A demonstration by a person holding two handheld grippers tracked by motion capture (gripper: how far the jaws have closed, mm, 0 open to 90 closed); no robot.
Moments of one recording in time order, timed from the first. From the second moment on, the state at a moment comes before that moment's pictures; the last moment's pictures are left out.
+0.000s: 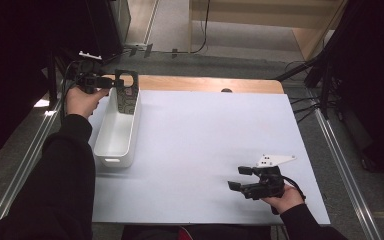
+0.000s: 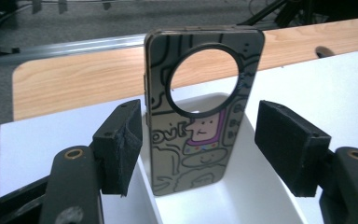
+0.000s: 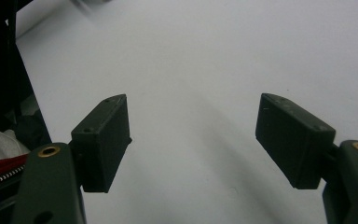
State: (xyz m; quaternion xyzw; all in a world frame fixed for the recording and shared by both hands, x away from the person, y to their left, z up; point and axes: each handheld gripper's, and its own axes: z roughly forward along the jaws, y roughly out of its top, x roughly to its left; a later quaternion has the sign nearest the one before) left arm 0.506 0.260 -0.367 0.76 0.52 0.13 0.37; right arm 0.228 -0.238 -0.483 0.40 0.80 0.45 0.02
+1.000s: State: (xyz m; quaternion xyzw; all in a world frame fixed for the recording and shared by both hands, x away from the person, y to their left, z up) left arm 0.468 0.256 -0.350 0.78 0.49 0.08 0.39; right arm 0.235 -0.234 -0.481 0.39 0.80 0.45 0.02
